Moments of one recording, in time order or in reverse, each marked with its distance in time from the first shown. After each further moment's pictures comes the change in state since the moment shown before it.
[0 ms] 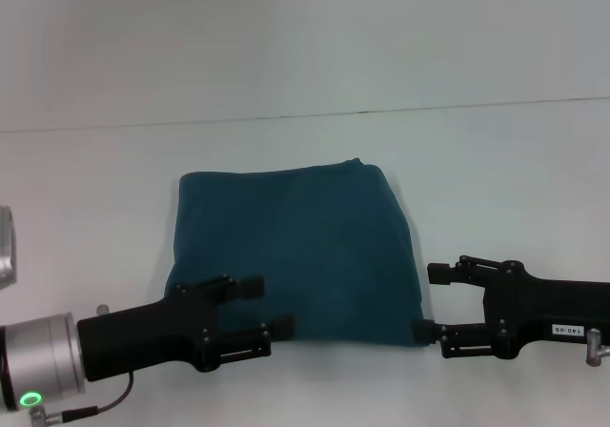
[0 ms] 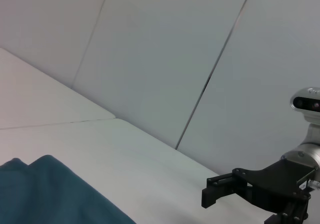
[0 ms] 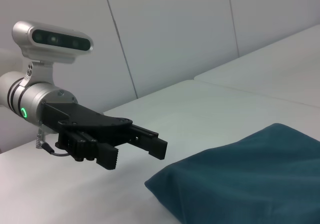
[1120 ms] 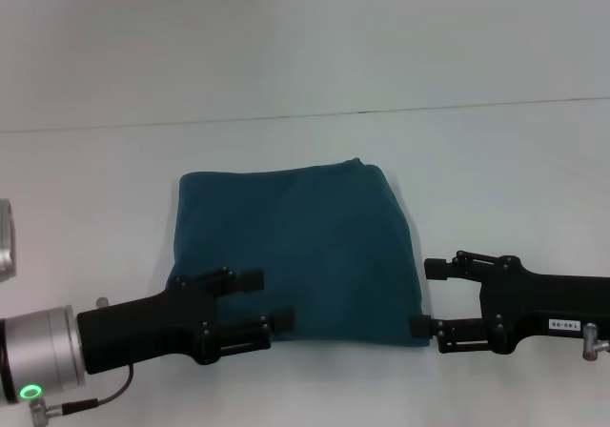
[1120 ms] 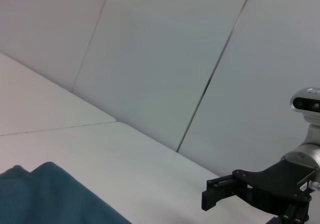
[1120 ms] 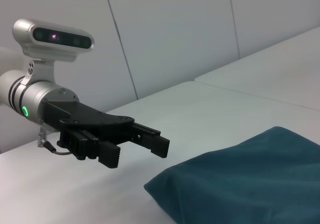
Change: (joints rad) left arm -0.009 0.003 -0.002 0.003 -0.005 -0.002 0.002; right arm 0.011 0.000 0.000 0.000 0.000 0.003 0.002
